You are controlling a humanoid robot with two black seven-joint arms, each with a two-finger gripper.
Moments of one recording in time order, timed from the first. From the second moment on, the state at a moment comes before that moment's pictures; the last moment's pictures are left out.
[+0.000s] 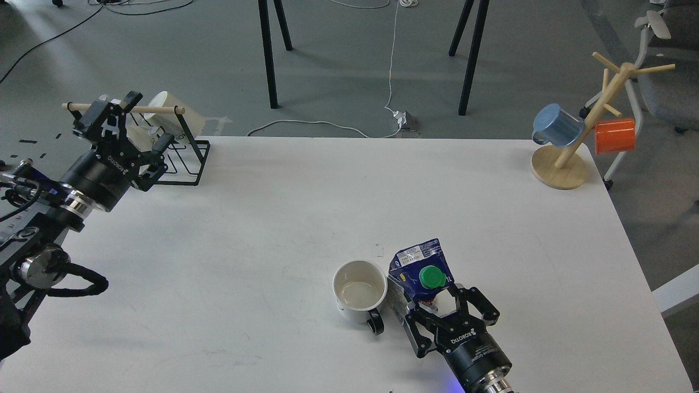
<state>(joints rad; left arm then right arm) -0.40 0.56 -0.95 -0.90 0.55 -0.49 -0.49 -0.06 -0.30 0.48 1.47 0.48 0.49 0.48</state>
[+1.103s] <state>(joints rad) -0.39 0.56 -0.95 -0.90 0.55 -0.49 -0.49 -0.11 -0.31 0.46 1.48 0.47 0.49 0.47</state>
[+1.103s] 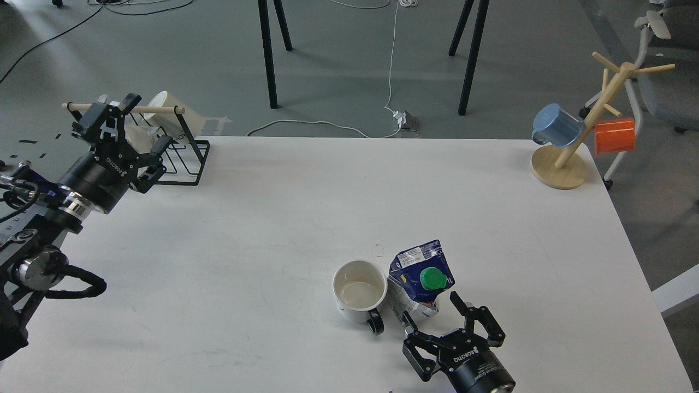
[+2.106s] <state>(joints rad) -0.39 0.56 -0.95 -0.87 0.55 -0.49 -0.49 -0.31 -0.56 0.47 1.71 0.39 0.49 0.48</state>
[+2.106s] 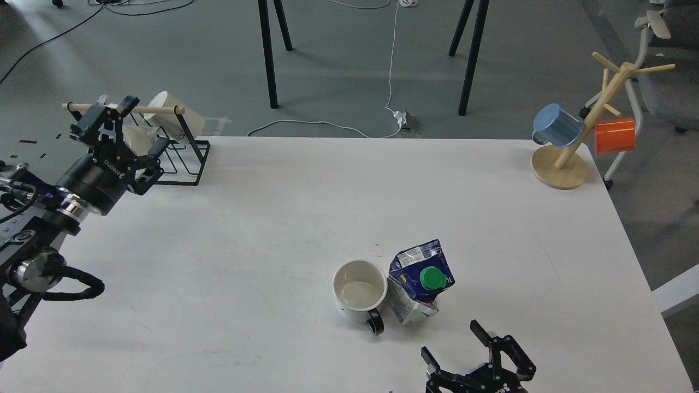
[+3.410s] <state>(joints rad) -0.37 0.64 -0.96 -0.87 0.54 -0.49 -0.49 0.05 -1.08 0.89 1.19 0.32 0.49 0.49</state>
